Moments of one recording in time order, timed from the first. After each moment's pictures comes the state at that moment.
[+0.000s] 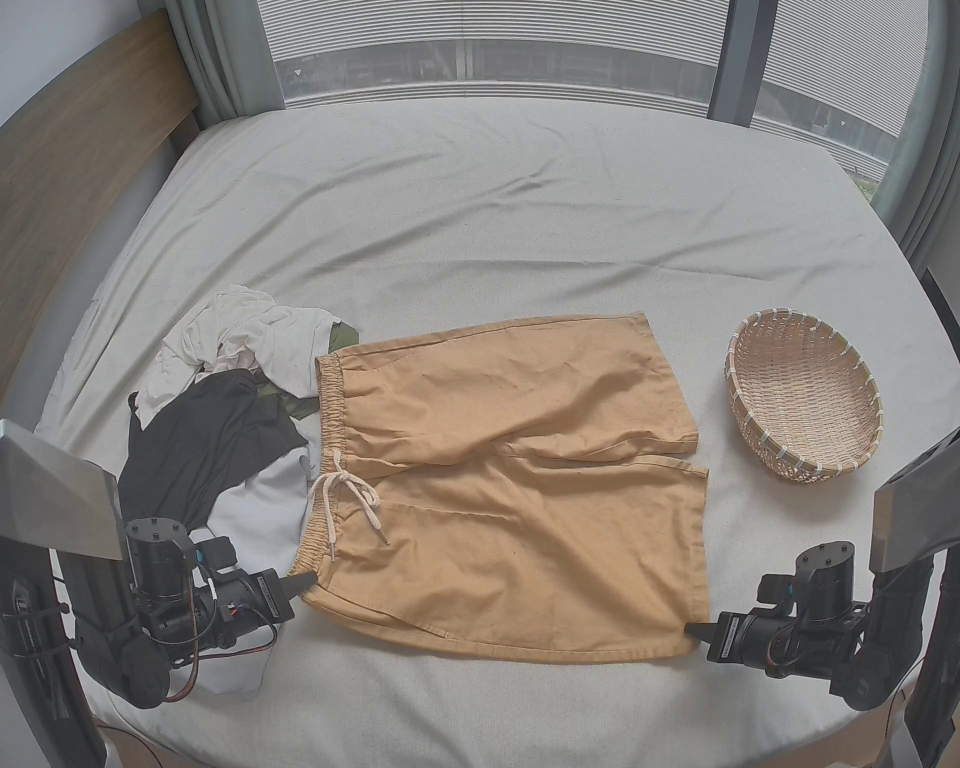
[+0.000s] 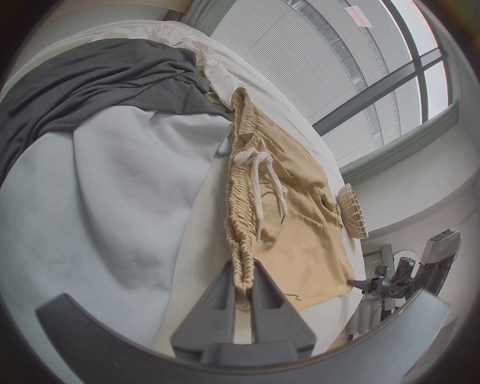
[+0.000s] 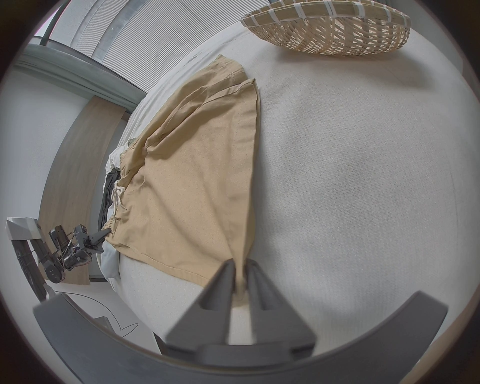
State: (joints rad) left arm -0.14 2.19 -0.15 -1.55 -0.39 -0.48; right arm 0.35 2.18 -0.02 -1.49 0.16 0.56
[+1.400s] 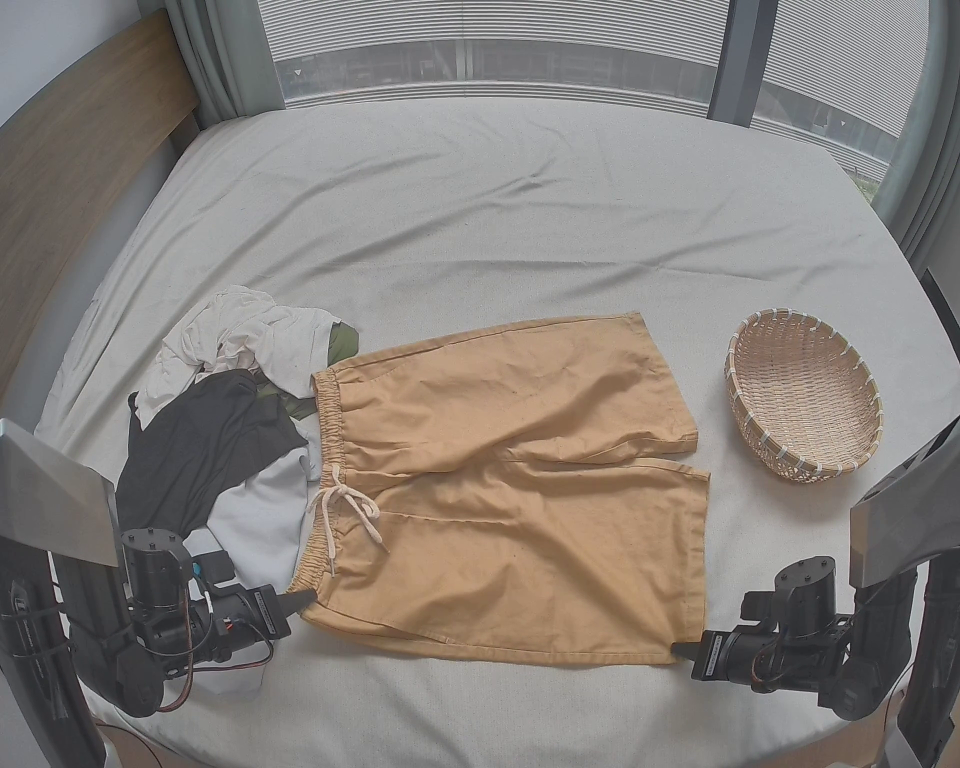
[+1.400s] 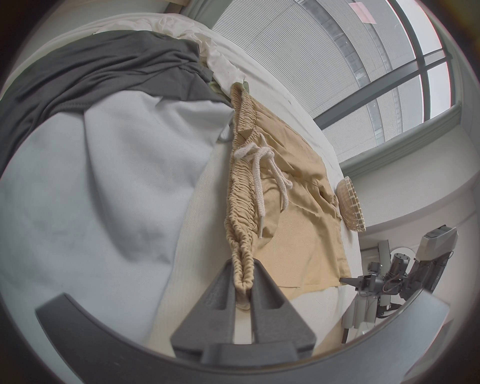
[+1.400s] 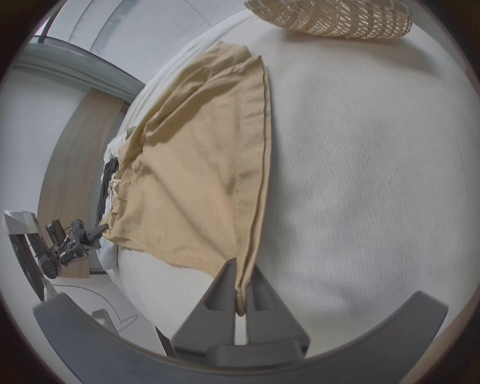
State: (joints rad) left arm -0.14 2.18 -0.07 -1.55 -0.43 -0.47; right arm 0.43 2.21 -0.02 -1.43 0.13 0.58
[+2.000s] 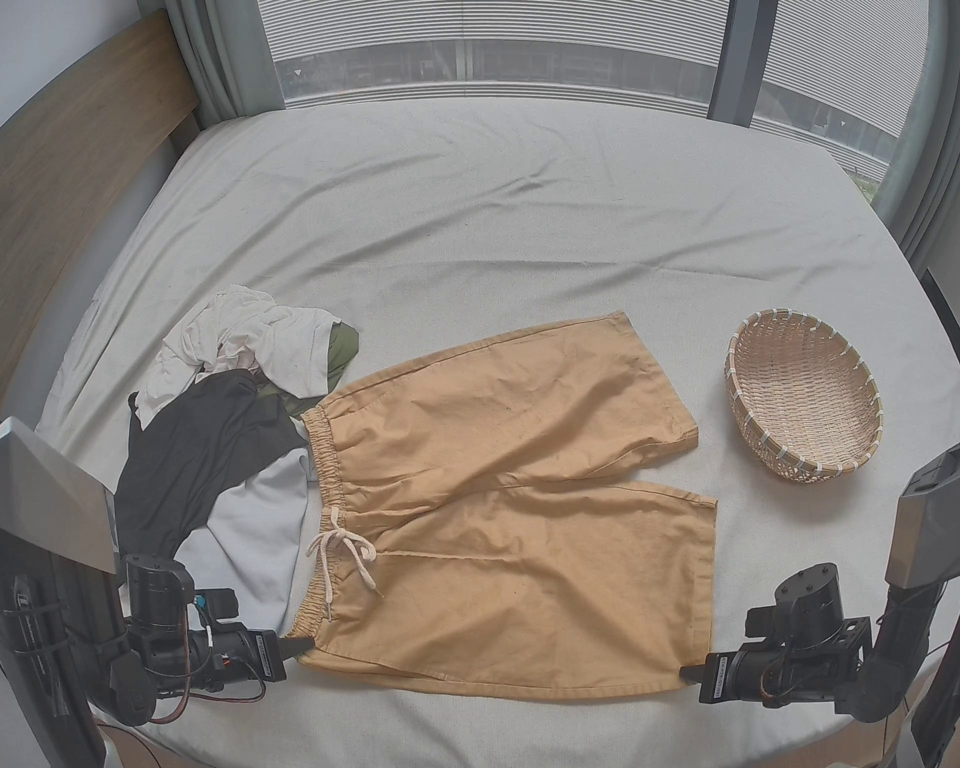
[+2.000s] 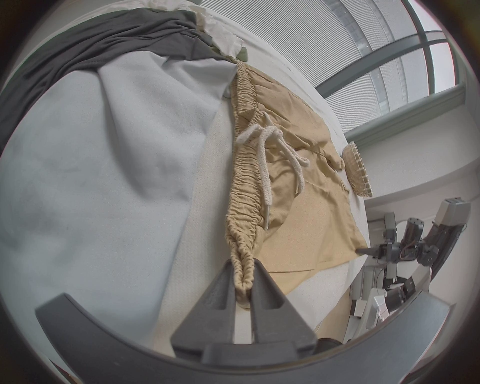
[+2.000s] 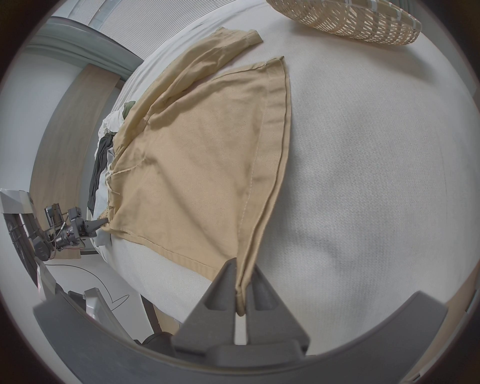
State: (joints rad) left arm -0.11 2.20 -0.02 -1.43 -0.48 -0.29; right arm 0.48 2.05 -0.02 -1.19 0.09 0.55
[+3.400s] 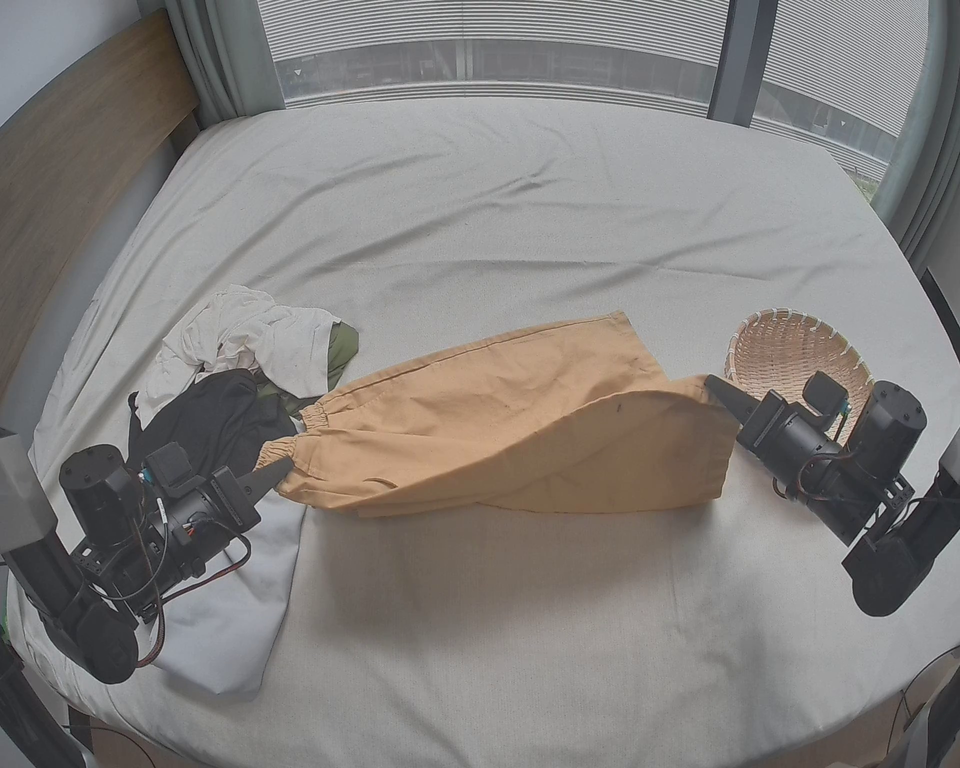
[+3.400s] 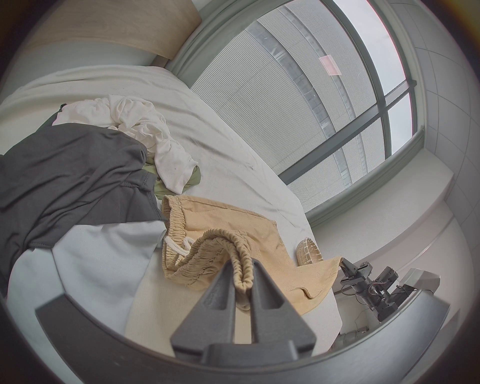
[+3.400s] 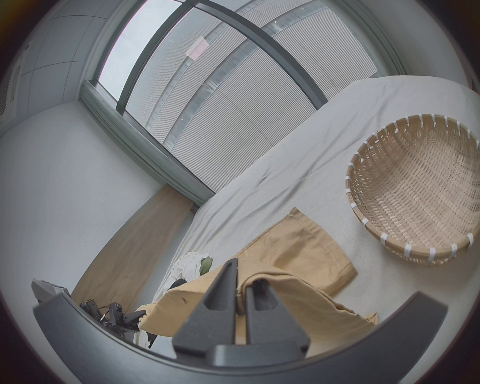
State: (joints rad) left arm -0.16 1.90 -0.26 -1.55 -0.36 -0.67; right arm 0.28 1.90 -0.49 -1.52 0.19 0.63
